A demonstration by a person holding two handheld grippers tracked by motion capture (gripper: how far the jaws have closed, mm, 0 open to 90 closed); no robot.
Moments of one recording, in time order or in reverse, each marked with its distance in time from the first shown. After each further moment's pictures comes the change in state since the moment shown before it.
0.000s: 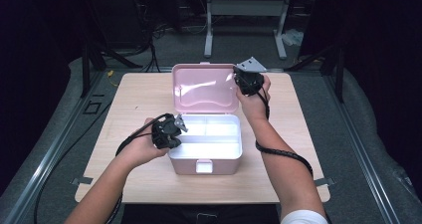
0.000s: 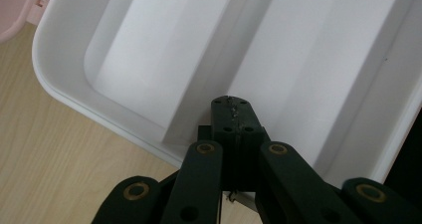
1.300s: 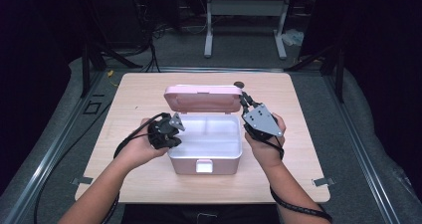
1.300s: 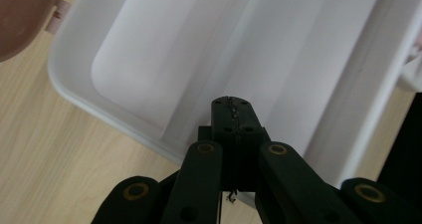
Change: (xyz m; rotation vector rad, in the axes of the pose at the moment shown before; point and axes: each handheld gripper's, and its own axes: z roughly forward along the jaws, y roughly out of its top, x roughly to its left) left arm 0.001 -0.007 -0.021 -0.108 -0.045 -0.044; right arm 0.046 -0.031 -0.137 -0.258 -0.045 -0.197
